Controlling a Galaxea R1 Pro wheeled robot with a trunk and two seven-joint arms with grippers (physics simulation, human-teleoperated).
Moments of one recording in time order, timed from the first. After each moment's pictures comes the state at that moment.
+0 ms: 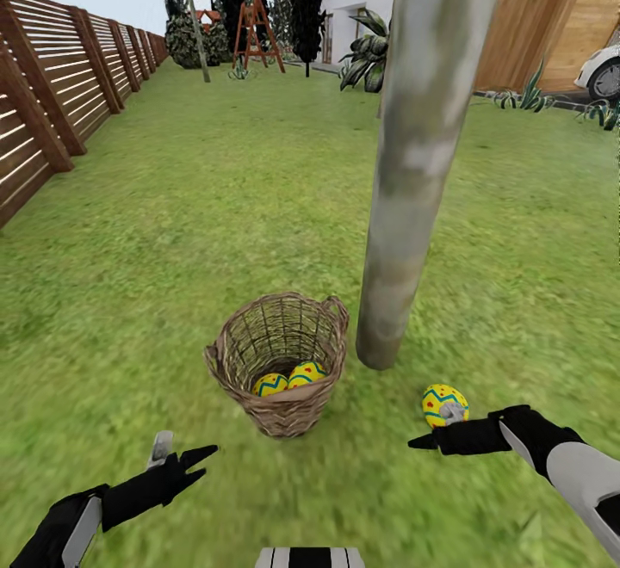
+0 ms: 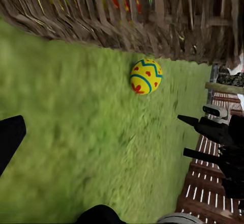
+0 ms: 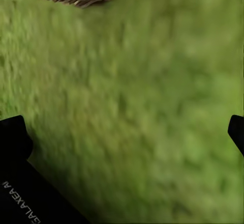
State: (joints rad) left arm -0.39 0.18 0.35 -0.70 0.29 0.76 -1.03; right arm -0.88 -0.33 0.41 -0.16 -0.23 0.43 1.02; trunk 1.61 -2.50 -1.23
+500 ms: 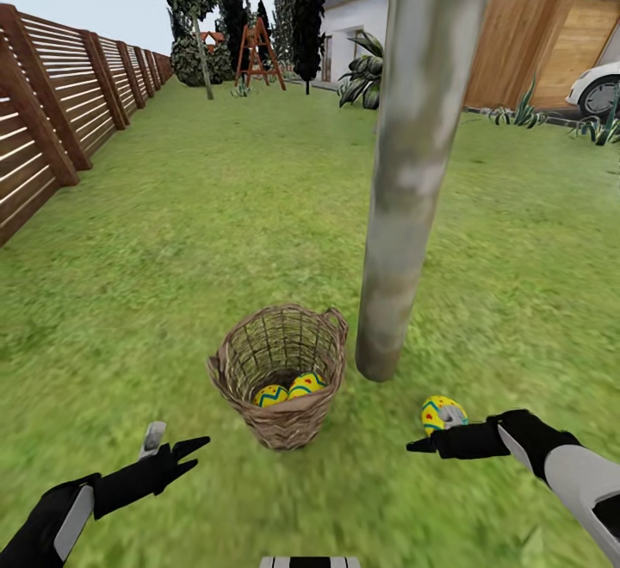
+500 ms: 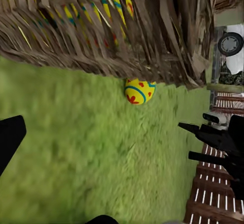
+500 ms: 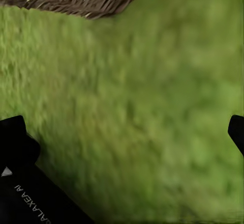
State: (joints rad) left arm -0.42 0.22 0.34 -0.70 0.29 0.77 -1.03; right arm -0.87 -0.32 0.41 -0.14 -0.25 0.42 1.02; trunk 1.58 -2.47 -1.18
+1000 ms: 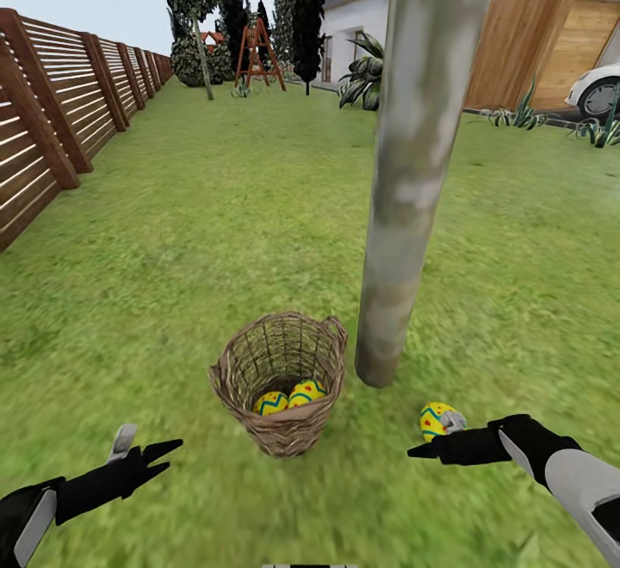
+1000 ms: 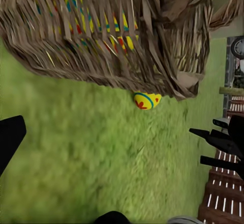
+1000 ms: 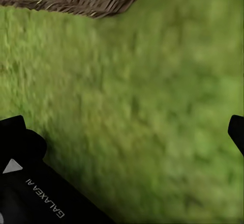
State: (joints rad) left arm -0.40 0.32 0.34 -0.69 0.30 0.77 -1.08; right arm -0.86 -0.32 0.41 -0.12 -0.25 0.42 1.01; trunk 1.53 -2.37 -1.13
